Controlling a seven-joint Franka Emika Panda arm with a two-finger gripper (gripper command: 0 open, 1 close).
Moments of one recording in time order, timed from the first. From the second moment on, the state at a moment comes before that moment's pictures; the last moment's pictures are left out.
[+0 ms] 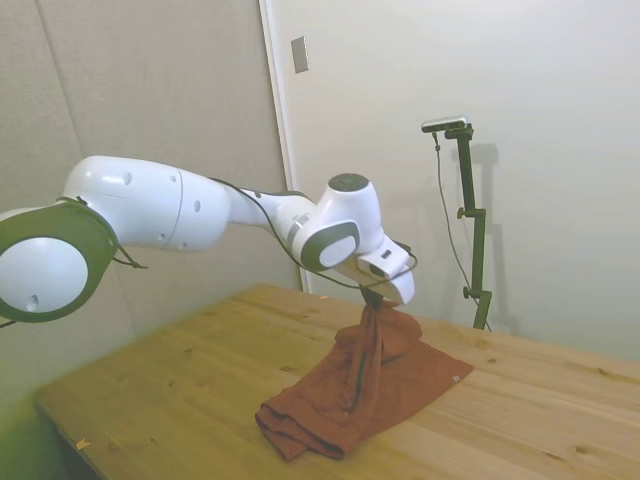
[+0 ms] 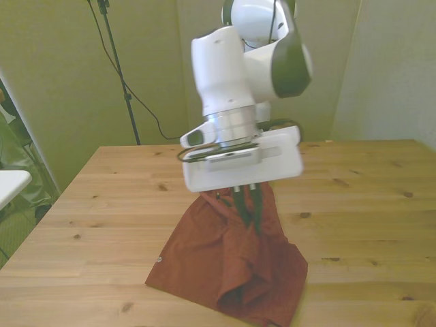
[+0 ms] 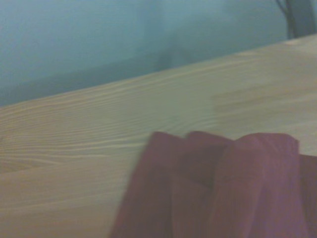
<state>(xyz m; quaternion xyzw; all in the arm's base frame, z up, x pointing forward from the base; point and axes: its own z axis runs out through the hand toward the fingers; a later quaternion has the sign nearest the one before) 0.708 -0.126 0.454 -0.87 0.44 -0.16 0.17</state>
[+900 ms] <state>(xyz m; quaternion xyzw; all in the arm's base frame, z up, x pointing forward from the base) 0.782 0.057 0.434 -0.90 0.37 -0.14 0.16</state>
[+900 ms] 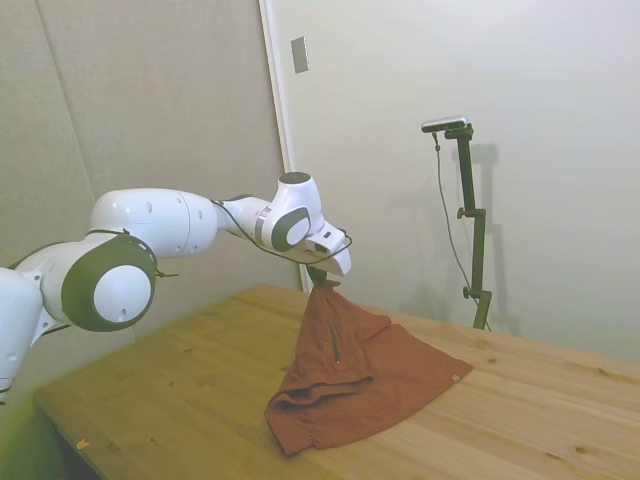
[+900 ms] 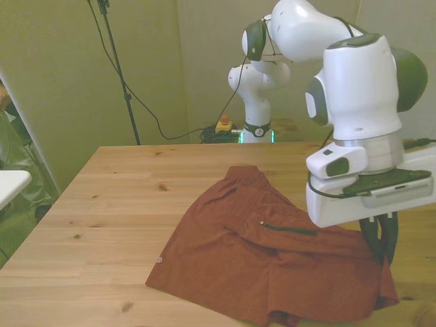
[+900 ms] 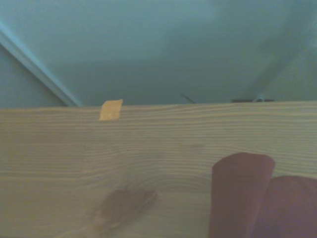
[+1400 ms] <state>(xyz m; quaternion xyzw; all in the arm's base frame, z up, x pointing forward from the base) 0.800 0.097 0.388 -0.91 0.37 -0.14 0.15</state>
